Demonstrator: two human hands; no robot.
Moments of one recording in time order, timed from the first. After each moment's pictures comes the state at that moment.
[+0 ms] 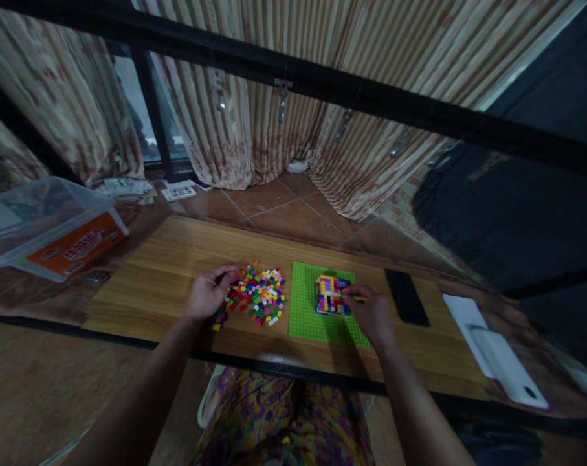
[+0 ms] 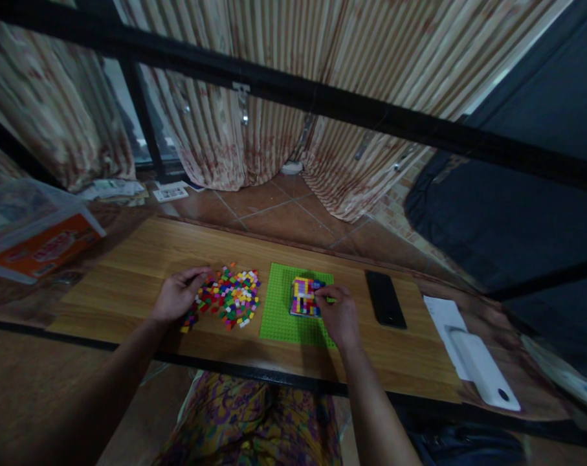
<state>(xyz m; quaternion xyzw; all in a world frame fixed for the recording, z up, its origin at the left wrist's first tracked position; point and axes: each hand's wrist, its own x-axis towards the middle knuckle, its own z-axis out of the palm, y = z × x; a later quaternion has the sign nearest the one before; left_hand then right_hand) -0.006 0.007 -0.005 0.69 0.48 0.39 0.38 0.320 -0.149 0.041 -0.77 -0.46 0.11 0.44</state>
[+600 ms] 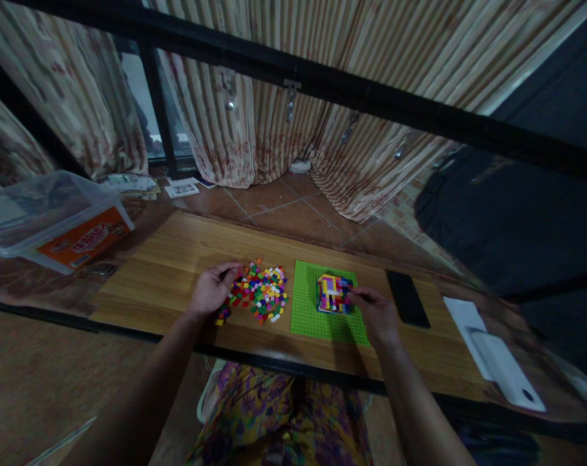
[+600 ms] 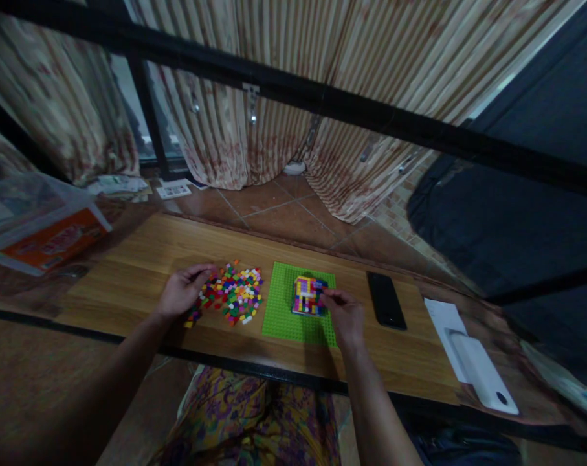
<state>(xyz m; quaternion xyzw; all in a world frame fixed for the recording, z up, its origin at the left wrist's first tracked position) -0.004 0.007 -0.006 0.68 0.48 0.39 0.39 0.319 -0.151 0.036 -0.74 -0.31 0.18 0.57</state>
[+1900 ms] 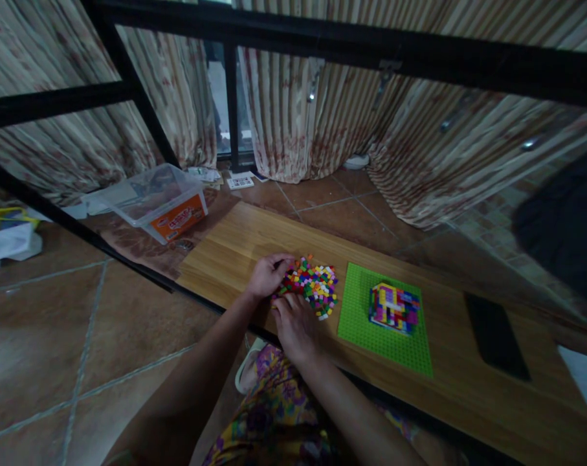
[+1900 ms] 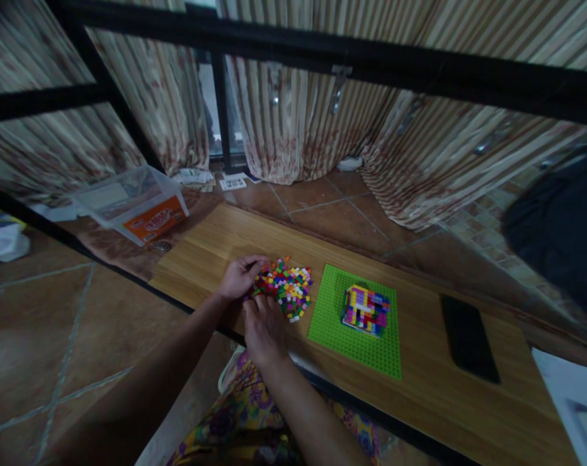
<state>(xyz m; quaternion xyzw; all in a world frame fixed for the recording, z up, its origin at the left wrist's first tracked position) -0.001 0.001 -0.002 0.69 0.47 0.39 0.39 0.095 -0.118 0.023 -0.61 -0.77 0.08 0.16</state>
